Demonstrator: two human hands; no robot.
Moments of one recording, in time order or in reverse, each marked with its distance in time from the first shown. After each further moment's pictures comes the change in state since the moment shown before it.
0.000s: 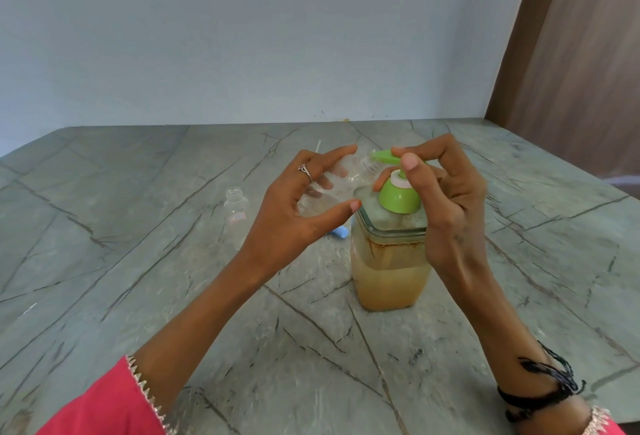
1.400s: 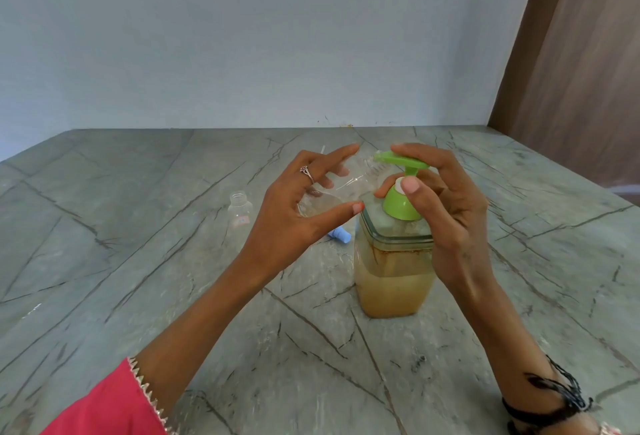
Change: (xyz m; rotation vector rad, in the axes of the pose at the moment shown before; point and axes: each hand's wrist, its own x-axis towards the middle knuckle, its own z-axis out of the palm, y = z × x) left_hand 0.002 0.001 -0.004 0.055 0.025 0.026; right_hand -0.003 0.006 -0.006 -0.012 -0.116 -0.034
